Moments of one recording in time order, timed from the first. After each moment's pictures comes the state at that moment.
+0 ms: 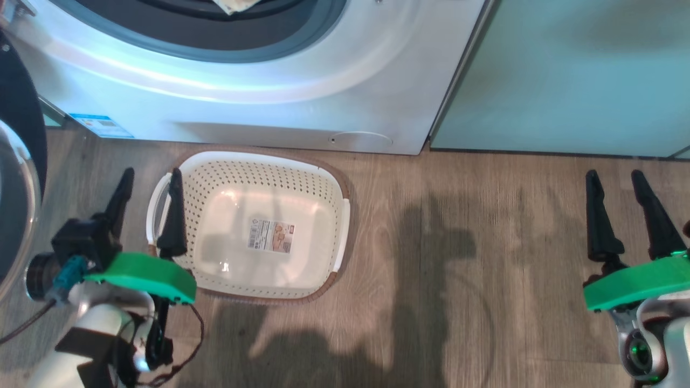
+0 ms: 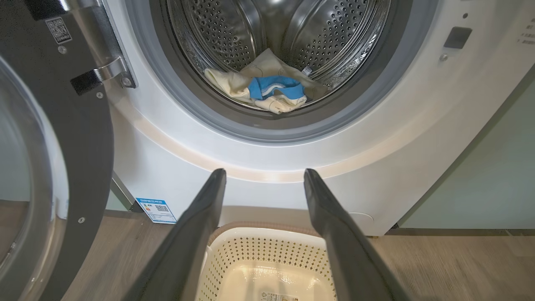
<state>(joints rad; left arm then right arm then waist) -0.16 0.46 -0.25 -0.05 -0.52 0.33 -0.24 -0.17 -0.09 0.03 0.04 0.29 0.13 -0.08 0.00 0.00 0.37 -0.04</state>
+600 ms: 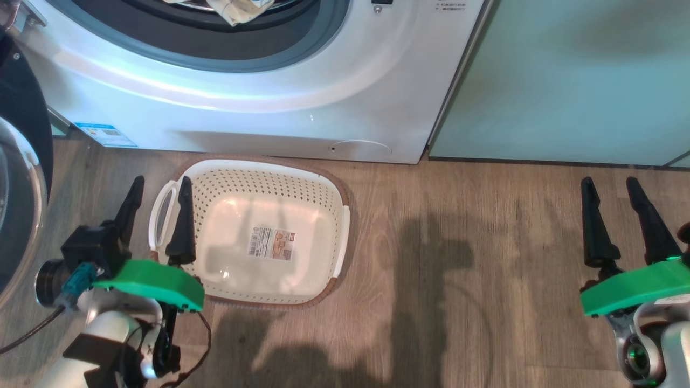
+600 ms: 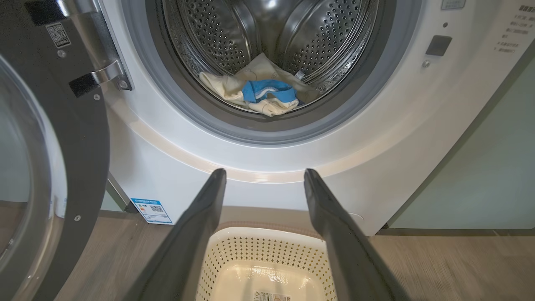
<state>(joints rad) -0.14 0.45 -0.27 -0.06 -0.52 0.34 -0.24 -0.15 -0.09 0.04 0.04 0.29 0.13 -0.07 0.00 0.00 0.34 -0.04</state>
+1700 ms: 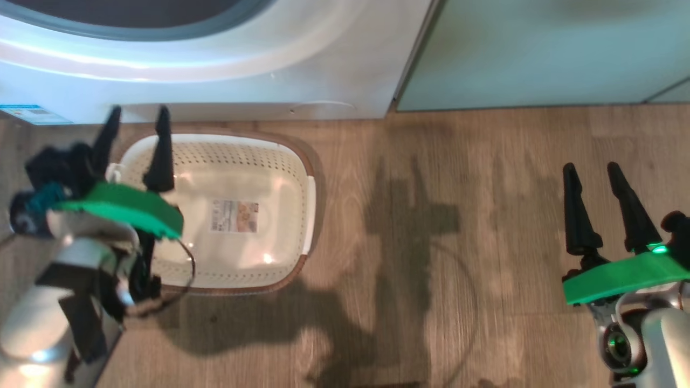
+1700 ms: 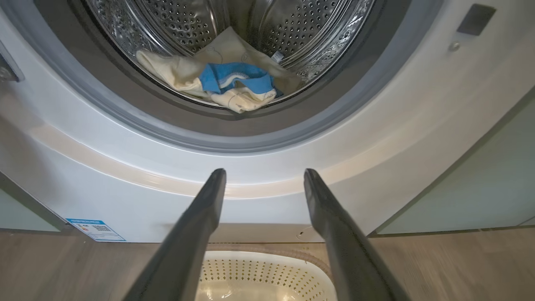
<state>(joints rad) -0.35 0.47 -0.26 0.04 -0.58 0.27 -0.18 -0.20 -0.07 0.09 0.07 0.32 0.13 -0.12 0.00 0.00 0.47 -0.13</state>
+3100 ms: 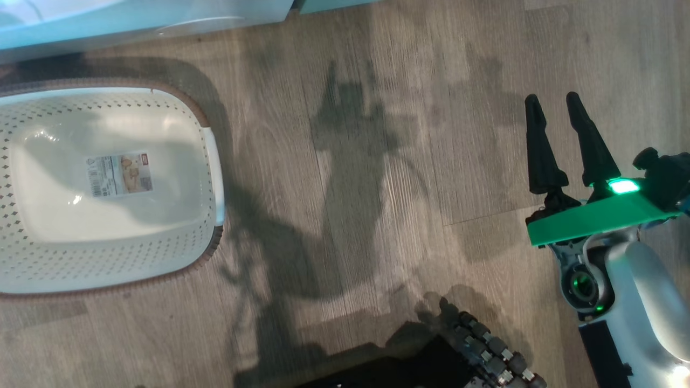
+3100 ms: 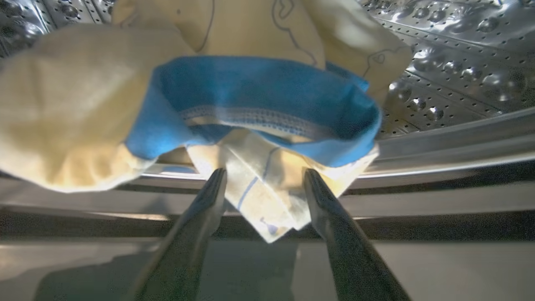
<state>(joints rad) -1.17 0.74 -0.26 0.44 -0.68 0.14 0.45 -0.44 -0.05 0.26 0.22 0.49 0.13 -0.25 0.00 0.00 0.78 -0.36</state>
